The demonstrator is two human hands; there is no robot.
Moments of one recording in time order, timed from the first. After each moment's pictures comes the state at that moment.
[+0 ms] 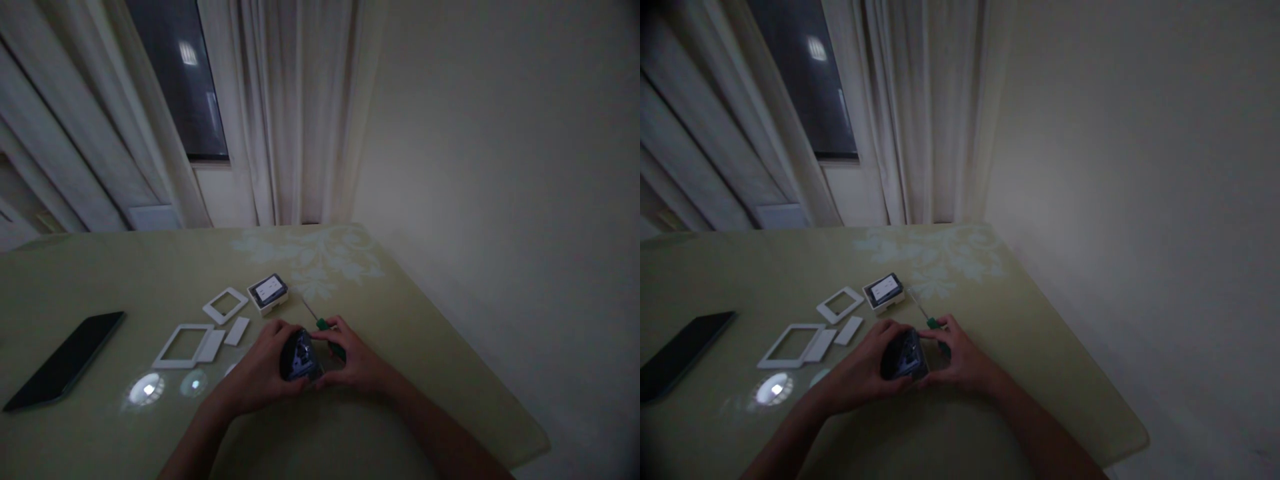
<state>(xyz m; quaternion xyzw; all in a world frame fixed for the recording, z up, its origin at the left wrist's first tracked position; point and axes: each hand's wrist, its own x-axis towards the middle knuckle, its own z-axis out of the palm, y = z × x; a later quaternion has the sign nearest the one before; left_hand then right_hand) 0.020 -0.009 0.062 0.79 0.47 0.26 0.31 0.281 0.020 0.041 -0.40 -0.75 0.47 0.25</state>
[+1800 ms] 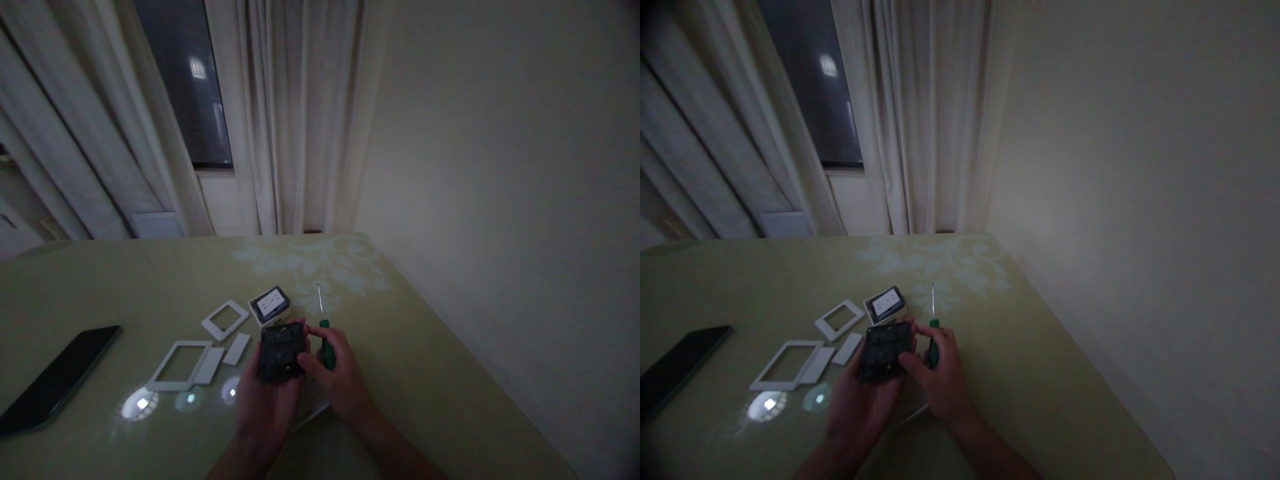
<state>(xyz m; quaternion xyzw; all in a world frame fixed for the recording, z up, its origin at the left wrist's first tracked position) 0.062 -0.008 0.048 0.01 0.18 0.66 0.73 0.212 0.012 0.047 -0.49 -0.59 0.45 0.45</state>
